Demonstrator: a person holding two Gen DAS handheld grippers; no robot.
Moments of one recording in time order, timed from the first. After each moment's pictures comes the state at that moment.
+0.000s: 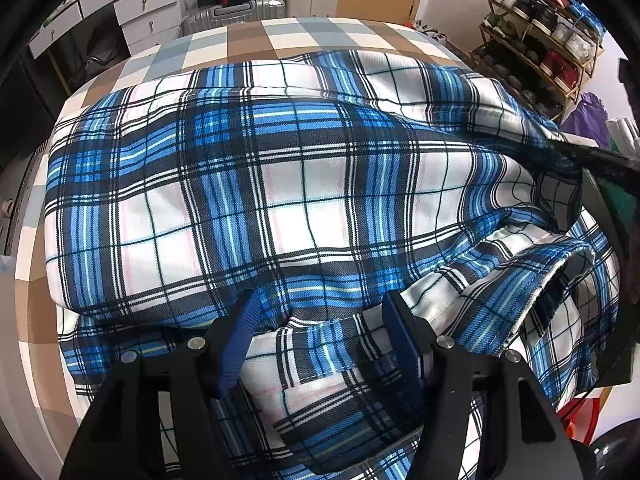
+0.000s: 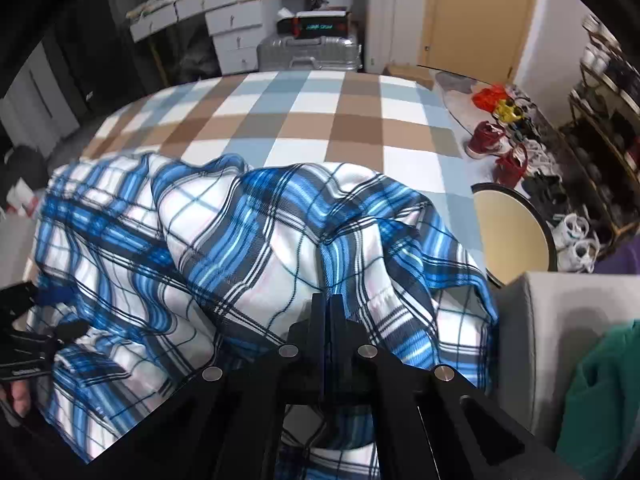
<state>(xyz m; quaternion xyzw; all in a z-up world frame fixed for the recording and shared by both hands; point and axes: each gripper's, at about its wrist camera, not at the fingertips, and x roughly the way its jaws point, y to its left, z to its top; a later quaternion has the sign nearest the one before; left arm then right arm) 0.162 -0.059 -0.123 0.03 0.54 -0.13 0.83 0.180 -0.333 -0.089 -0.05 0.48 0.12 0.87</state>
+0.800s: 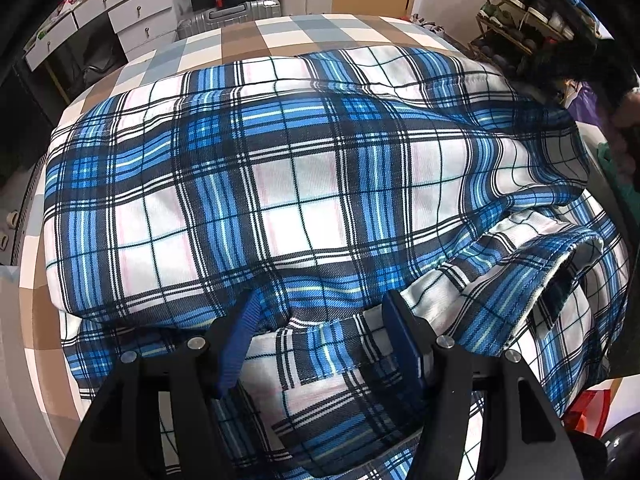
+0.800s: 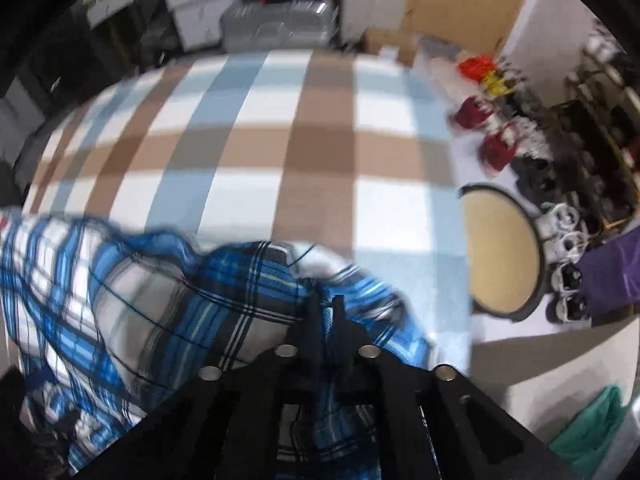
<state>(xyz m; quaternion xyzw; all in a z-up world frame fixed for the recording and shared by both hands) 0.157 -0.070 -0.126 0.05 0.54 -0.13 0.83 0.282 -0.330 -0.073 -0.05 0.51 0.06 0.86</state>
